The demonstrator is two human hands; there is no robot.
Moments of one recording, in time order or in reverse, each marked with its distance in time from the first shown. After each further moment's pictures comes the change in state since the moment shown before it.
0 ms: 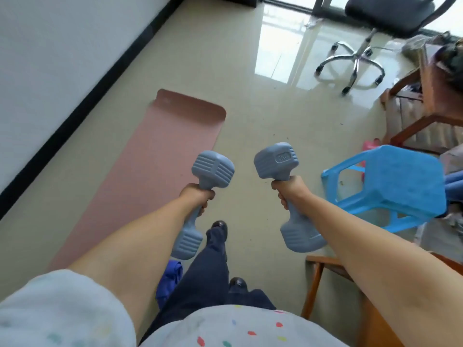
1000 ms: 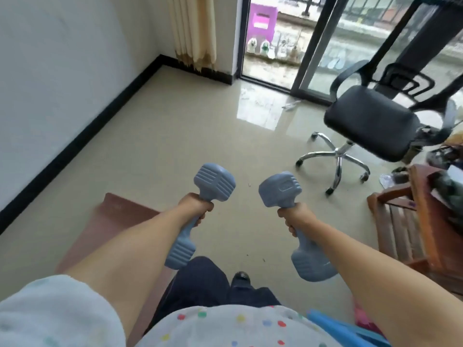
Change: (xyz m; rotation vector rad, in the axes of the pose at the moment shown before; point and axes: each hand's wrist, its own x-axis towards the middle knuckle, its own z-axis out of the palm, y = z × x) left_hand 0.403 0.604 0.011 0.121 -0.055 0.086; right_hand 0.460 -0.435 -0.287 -0.117 0.059 0.005
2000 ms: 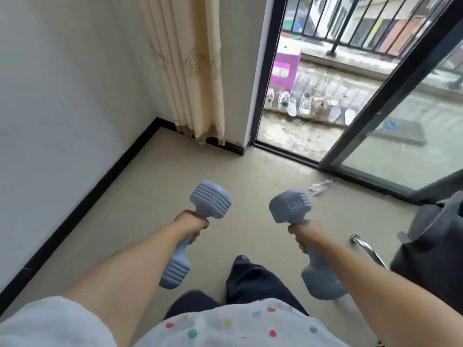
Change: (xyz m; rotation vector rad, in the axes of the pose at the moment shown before) left_hand 0.528 0.481 -0.254 0.044 0.044 -0.104; right_hand 0.533 -0.535 -0.147 0.013 -0.017 0.046
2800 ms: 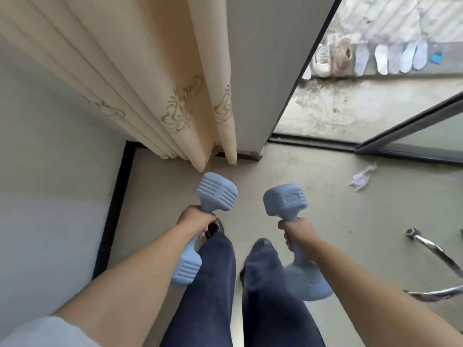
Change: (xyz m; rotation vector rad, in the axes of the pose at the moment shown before) left_hand 0.423 0.270 -0.215 0.261 -0.118 -0.091; right_hand 0.318 -0.356 0.110 0.243 -0.016 0.259
